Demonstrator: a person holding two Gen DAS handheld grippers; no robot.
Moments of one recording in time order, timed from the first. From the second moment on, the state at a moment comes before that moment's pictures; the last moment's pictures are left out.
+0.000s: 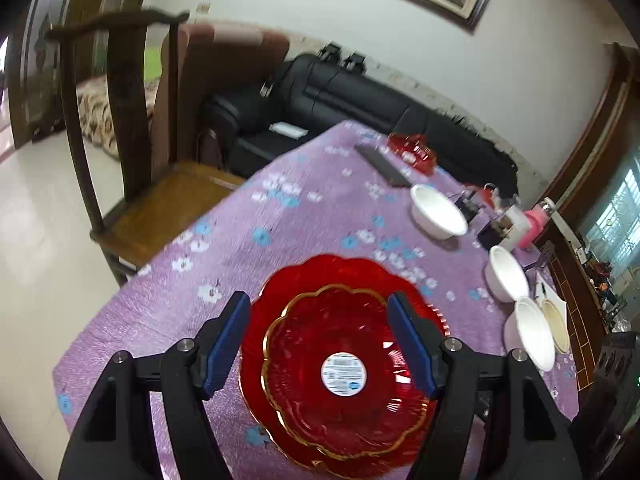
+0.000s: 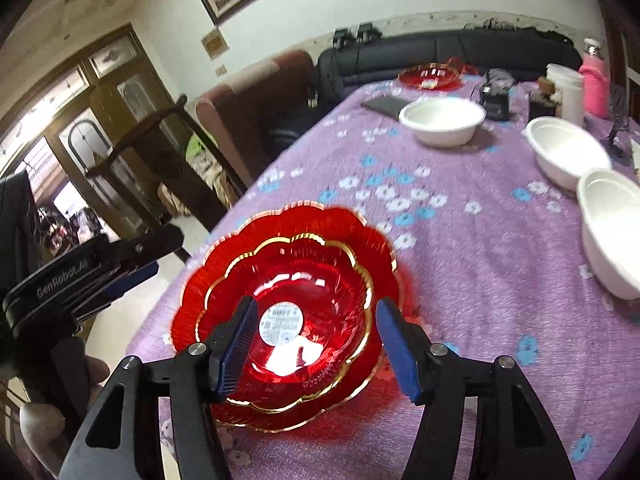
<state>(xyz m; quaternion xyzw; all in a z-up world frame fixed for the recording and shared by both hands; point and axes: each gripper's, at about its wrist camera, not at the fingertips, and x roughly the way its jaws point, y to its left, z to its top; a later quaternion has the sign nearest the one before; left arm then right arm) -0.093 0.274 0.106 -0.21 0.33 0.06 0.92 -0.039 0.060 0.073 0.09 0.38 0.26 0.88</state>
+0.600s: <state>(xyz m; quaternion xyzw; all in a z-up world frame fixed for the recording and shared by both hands) -0.218 0.205 0.288 -0.10 0.13 -0.03 0.99 -0.155 -0.125 0.240 0.05 0.25 0.11 0.96</state>
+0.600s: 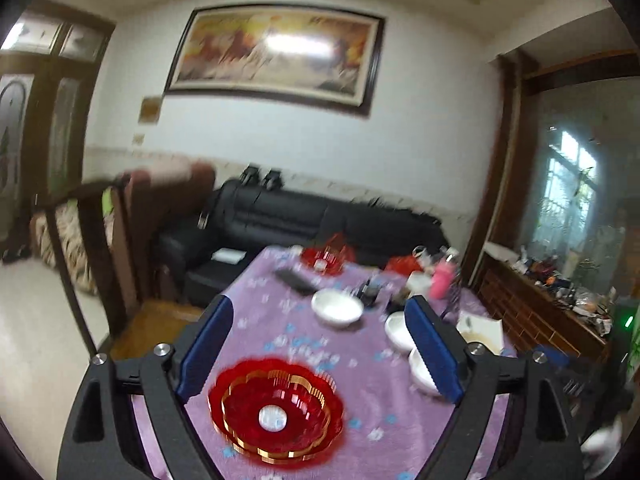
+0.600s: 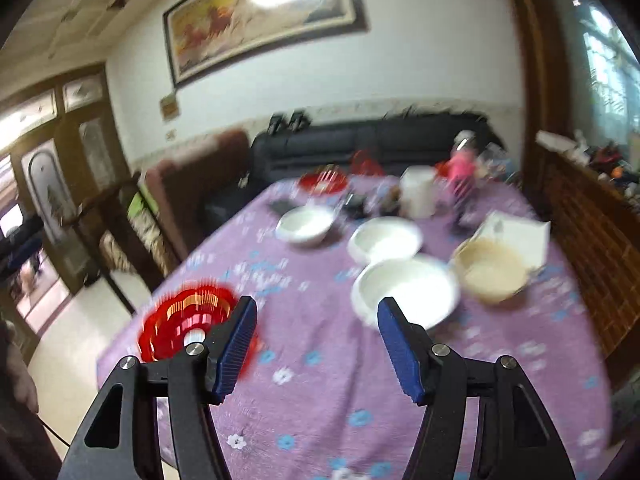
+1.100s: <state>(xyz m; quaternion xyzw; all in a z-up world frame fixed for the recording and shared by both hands) -0.218 0.230 0.549 -0.05 0.06 0.07 0.99 -0.245 -0.131 0.633 -0.17 -0.01 -0.21 0.96</state>
